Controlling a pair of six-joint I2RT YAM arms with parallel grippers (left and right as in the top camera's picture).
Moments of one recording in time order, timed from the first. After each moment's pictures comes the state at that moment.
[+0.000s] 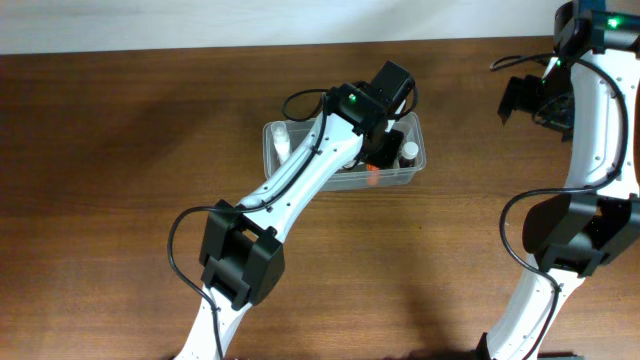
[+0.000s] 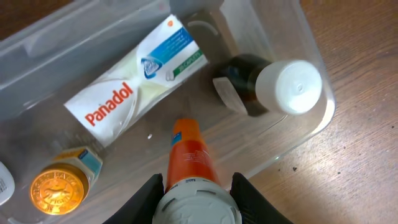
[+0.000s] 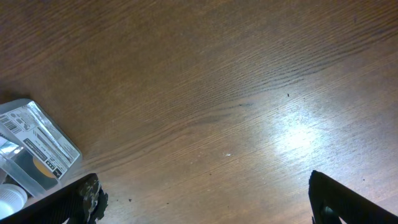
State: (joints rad) left arm -0.70 2.30 2.24 -1.16 0.06 -0.25; right arm -0.23 2.19 2.37 -1.66 0.08 0.24
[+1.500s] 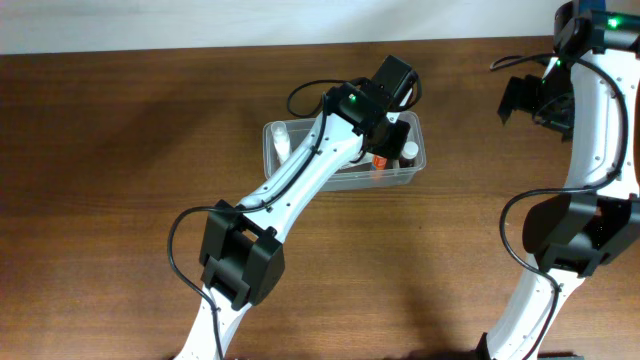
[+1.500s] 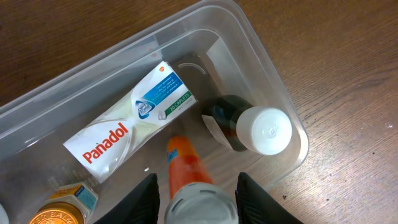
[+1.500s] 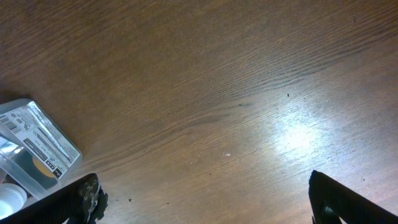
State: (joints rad) left arm -0.70 2.30 2.24 -1.05 0.06 -0.25; right arm -0.23 2.19 2.37 -1.66 0.08 0.24
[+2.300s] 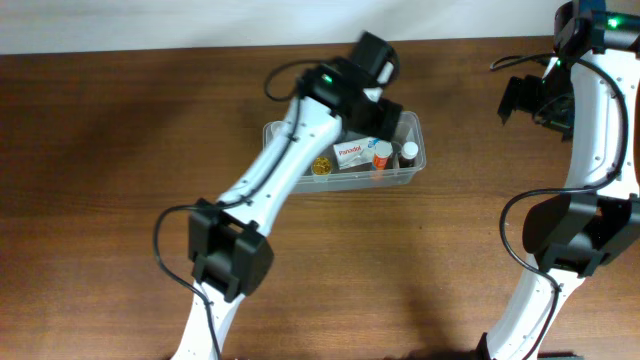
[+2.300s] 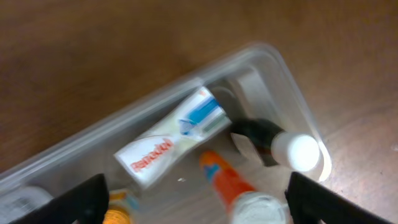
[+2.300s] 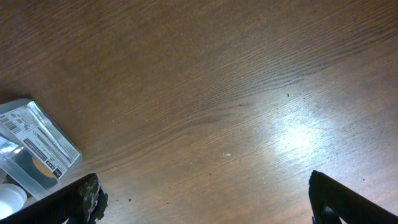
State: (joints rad) left arm -0.60 2.30 2.36 -1.11 0.06 -0.22; right arm -0.23 2.19 2.37 -1.66 0.08 0.24
